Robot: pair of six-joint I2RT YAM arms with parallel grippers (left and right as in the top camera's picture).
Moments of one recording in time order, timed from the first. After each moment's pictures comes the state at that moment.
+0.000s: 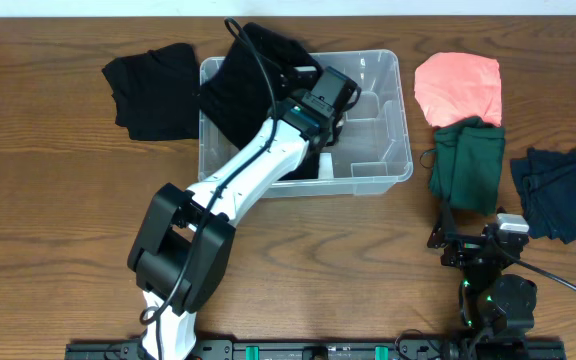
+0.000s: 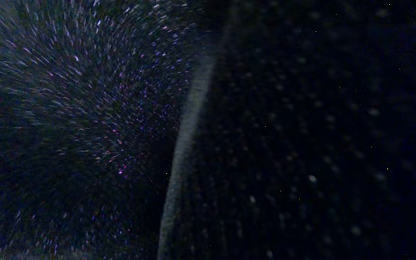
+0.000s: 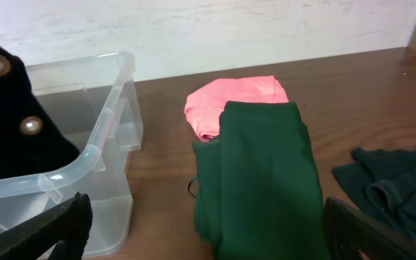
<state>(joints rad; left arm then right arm) -0.64 2.01 1.59 -0.66 -0.37 -0.62 0.05 0.02 0.07 -0.23 0.10 0.18</state>
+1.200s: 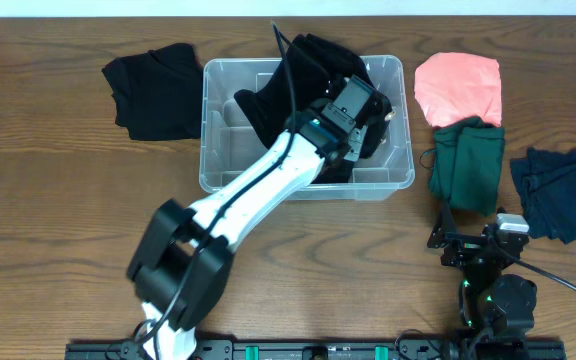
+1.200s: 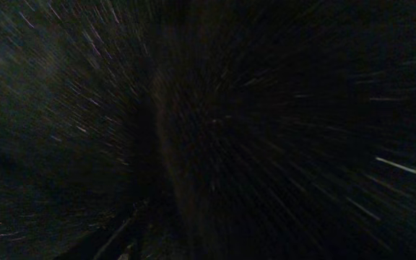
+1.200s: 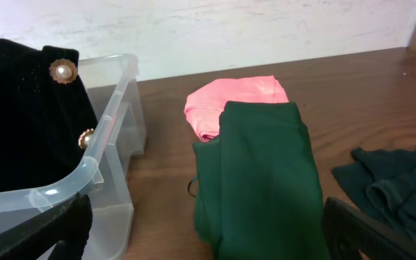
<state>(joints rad) -0.72 1.94 1.60 -0.66 -0.21 -0.35 0.05 0.02 0.07 -0.23 0.10 0.18</state>
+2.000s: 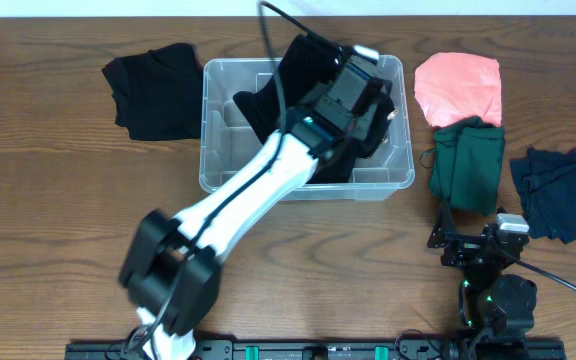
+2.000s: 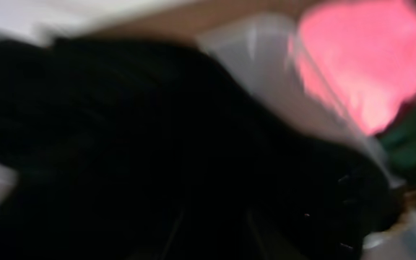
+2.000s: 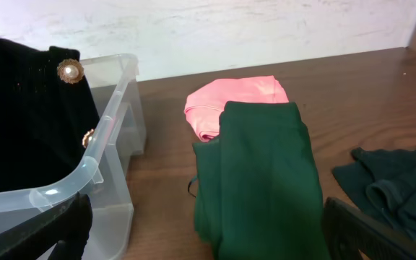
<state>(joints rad) -0.72 1.93 1.62 -0.47 -0.23 -0.25 0.05 0.02 0.07 -0.23 0.10 0.18</state>
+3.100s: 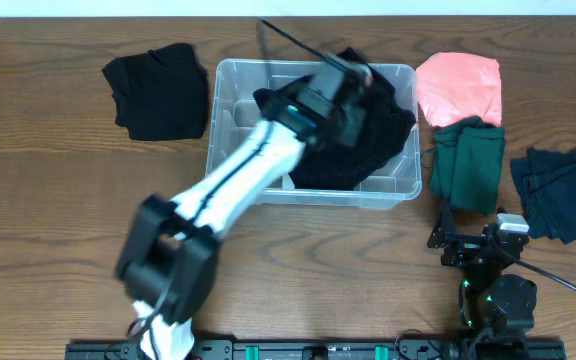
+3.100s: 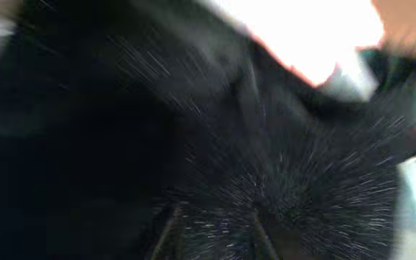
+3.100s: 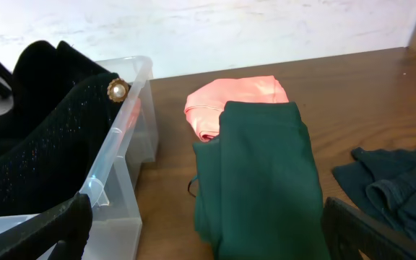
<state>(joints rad) -0.60 1.91 1.59 -0.50 0.14 -0.25 0.05 0.02 0.07 -0.23 0.10 0.18</state>
